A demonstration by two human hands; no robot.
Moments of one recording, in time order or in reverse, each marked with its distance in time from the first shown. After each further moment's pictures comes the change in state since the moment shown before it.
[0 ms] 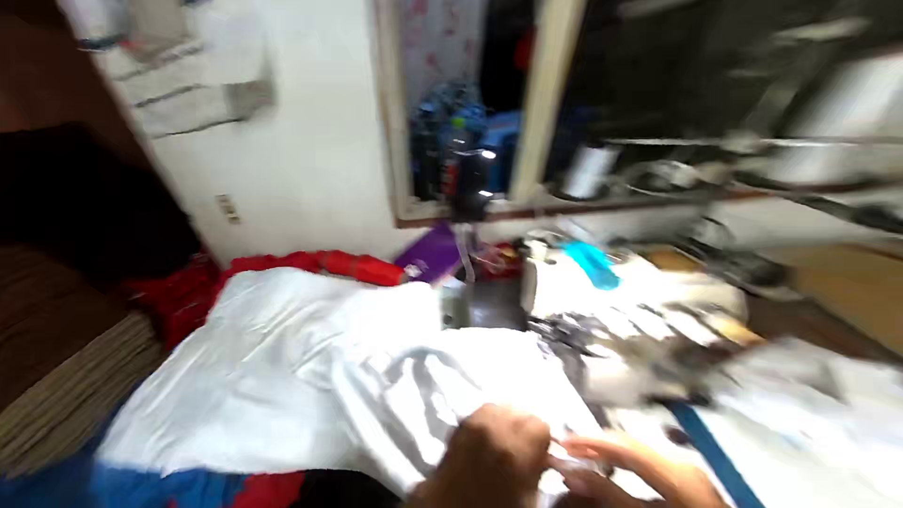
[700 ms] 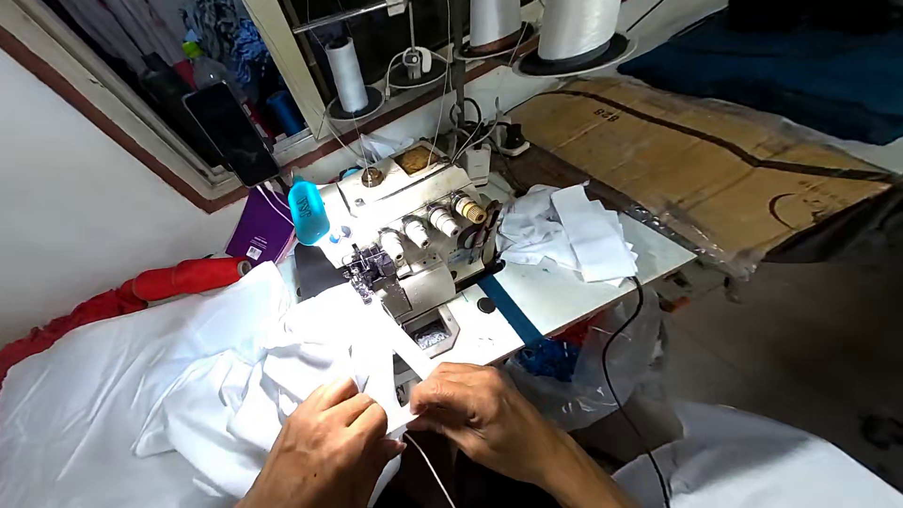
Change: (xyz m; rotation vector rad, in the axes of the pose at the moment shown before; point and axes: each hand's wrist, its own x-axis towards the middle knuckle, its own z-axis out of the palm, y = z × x) left_hand 0.026 -0.020 0.000 0.138 -0.515 0.220; right_hand -0.036 0.035 0.016 0.012 0.168 0.014
